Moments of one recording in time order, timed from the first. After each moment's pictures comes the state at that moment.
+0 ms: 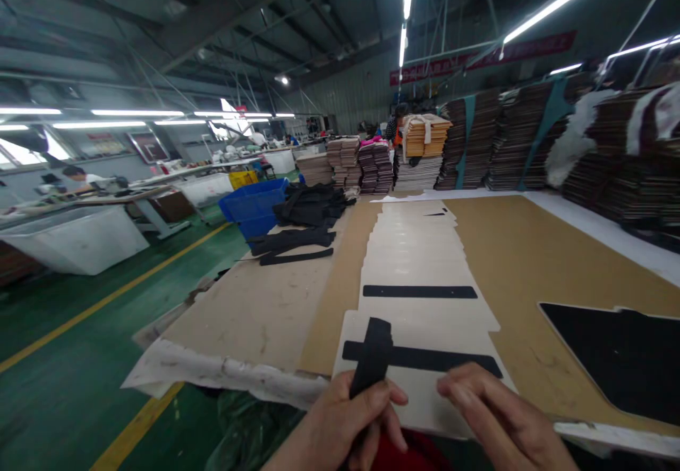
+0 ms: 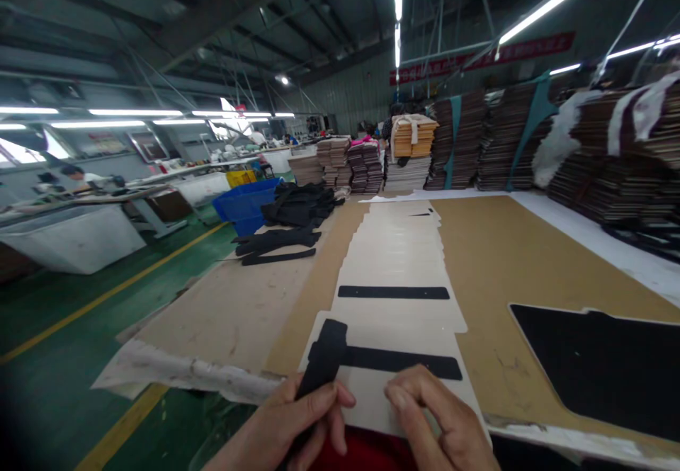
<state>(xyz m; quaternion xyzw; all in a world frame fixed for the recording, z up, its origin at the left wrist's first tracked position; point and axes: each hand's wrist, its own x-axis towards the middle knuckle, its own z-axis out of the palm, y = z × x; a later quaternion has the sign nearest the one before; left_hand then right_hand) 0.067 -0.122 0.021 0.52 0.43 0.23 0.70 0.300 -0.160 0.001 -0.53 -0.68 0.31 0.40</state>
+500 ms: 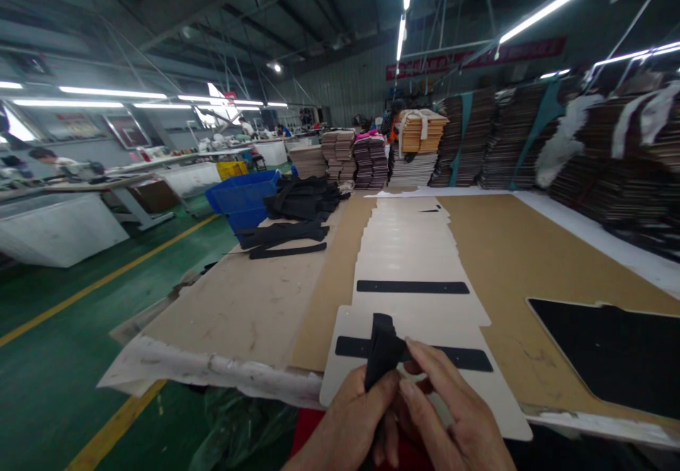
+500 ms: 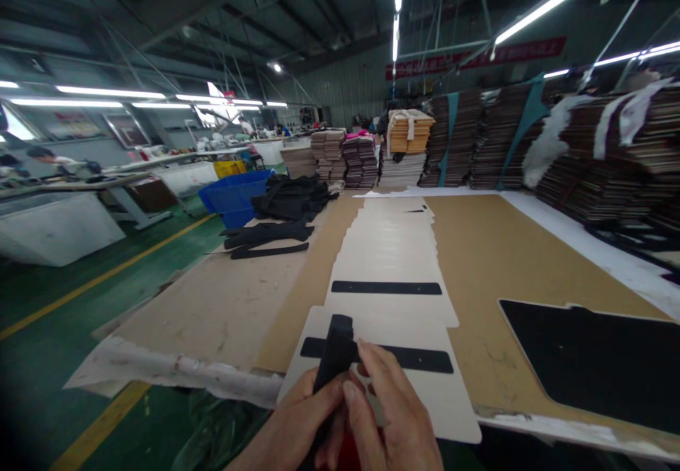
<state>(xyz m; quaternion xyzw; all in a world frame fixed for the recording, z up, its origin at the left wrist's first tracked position) 0.098 -0.121 0.005 0.51 0.44 0.26 0.69 0.252 -0.152 -0.007 -0.52 -0.62 0.32 0.50</state>
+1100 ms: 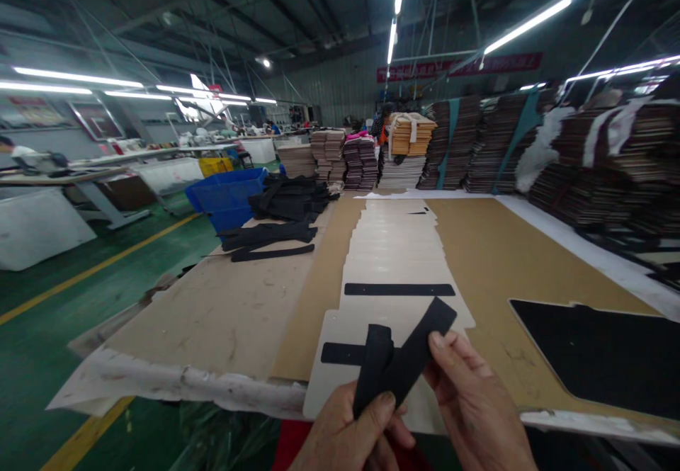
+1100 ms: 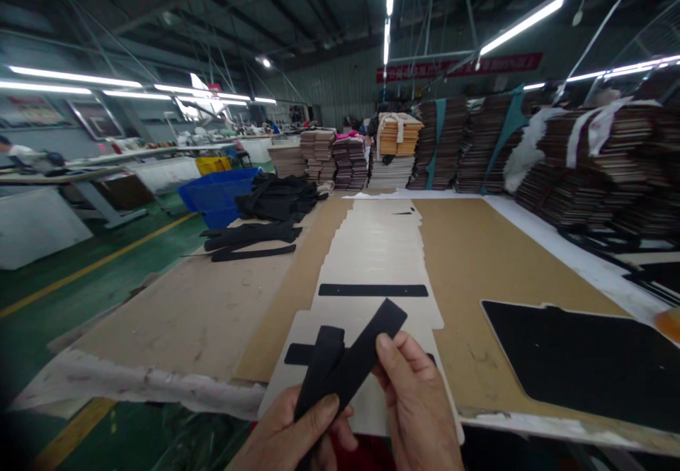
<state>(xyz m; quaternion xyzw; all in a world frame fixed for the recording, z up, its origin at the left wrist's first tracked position) 0.094 -0.129 0.010 0.49 0.46 0.26 0.69 0.254 -0.131 0.022 -0.39 -0.22 0.61 0.65</state>
